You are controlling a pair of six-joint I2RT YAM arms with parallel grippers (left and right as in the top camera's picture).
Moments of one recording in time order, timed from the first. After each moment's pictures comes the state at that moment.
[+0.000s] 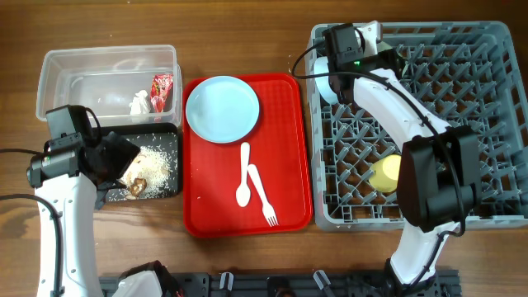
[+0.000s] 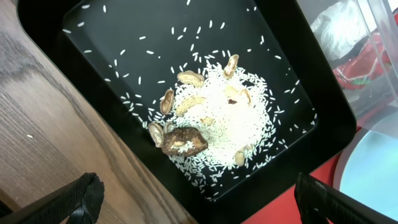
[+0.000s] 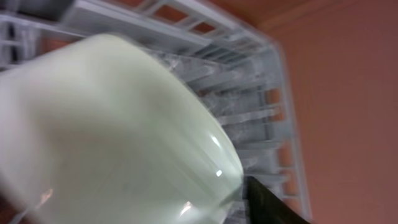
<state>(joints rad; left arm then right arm) 0.31 1.25 0.97 -1.02 -0.06 -0.69 0.29 2.00 1.49 -0.61 0.96 -0.02</state>
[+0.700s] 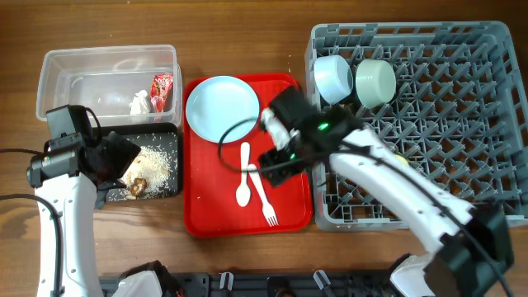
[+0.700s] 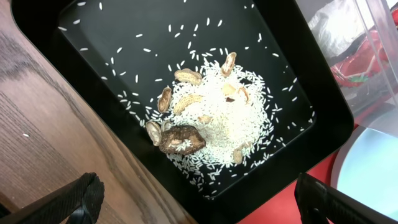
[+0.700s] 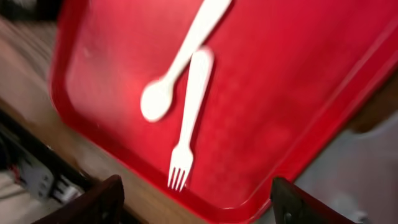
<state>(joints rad) 0.31 1.25 0.97 -1.02 -0.05 -0.69 0.71 1.64 1.29 -1.01 -0.24 0.17</state>
